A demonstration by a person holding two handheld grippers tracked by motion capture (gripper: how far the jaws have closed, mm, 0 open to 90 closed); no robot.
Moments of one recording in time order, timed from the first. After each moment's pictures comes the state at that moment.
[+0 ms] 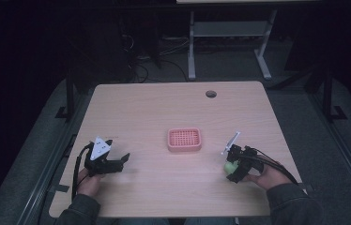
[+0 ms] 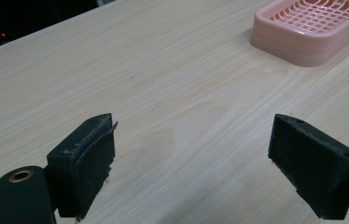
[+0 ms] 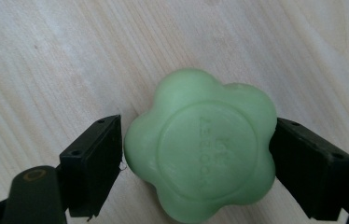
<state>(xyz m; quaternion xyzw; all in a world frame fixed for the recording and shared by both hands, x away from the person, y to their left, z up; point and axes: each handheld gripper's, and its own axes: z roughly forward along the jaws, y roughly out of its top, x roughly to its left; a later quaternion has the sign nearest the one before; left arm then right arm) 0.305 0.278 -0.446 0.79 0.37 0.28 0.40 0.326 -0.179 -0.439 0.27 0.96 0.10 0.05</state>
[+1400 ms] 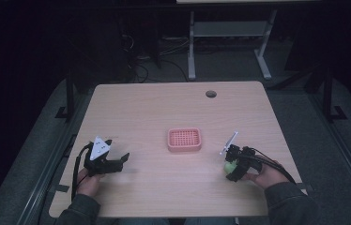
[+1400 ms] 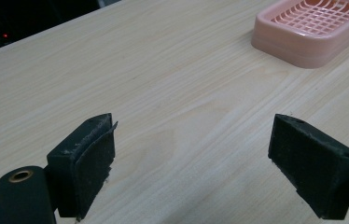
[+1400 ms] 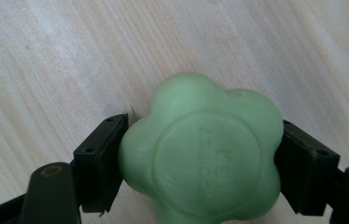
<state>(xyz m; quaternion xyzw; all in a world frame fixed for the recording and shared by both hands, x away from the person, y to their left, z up) 0.305 0.279 -0.446 0.79 0.37 0.28 0.41 0.331 -0.176 -0.444 0.27 0.96 0.10 0.04</state>
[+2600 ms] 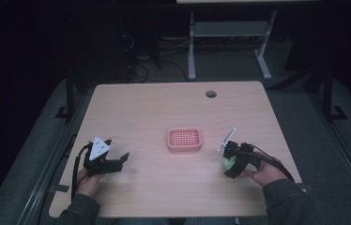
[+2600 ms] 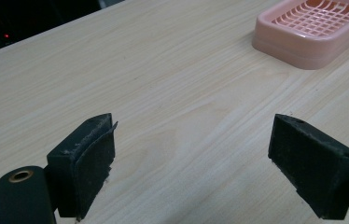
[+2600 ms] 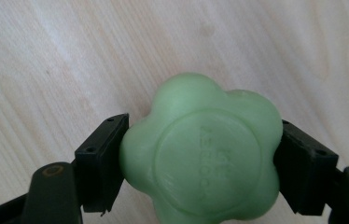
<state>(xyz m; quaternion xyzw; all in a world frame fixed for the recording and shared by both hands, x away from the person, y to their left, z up) 0.304 0.280 -0.445 0.79 0.37 0.28 0.41 0.334 -0.168 -0.428 0.26 0.96 0.10 0.05</state>
